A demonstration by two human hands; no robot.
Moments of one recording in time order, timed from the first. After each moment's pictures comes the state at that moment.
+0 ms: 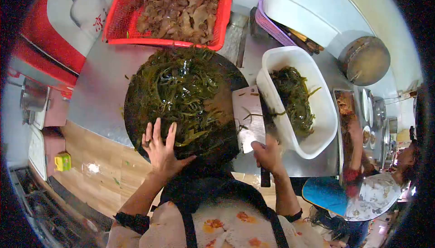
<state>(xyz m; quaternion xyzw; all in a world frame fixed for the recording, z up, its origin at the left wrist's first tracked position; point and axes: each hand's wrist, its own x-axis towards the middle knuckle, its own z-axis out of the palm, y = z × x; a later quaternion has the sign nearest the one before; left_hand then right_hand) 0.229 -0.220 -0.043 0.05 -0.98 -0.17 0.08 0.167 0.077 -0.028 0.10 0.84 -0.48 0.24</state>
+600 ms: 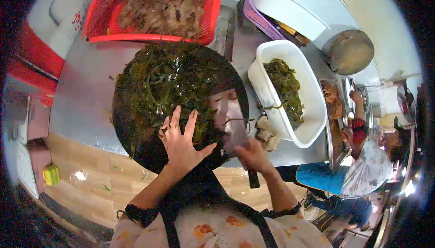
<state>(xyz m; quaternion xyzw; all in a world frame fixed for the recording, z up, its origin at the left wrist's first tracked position) 0.193 -0.195 -0.055 0.00 -0.94 -0.31 0.12 0.186 0.041 -0.039 0.10 0.79 -0.50 0.36</state>
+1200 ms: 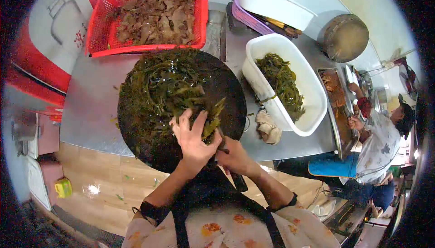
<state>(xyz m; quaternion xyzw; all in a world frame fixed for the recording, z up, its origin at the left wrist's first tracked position) 0.189 -0.164 -0.046 -0.02 -0.88 -0.38 0.29 0.203 -0.029 0.007 0.00 0.75 -0.58 0.32</state>
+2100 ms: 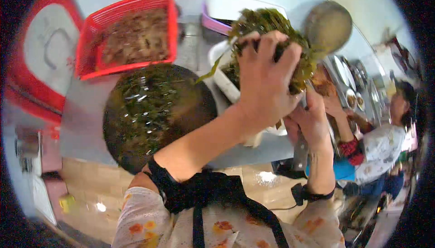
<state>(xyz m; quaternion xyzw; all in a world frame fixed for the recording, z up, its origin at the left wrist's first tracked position) 0.093 0.008 0.125 -0.26 -0.73 -0.47 0.42 0.162 0.129 0.157 0.00 0.82 -0.57 0.00</state>
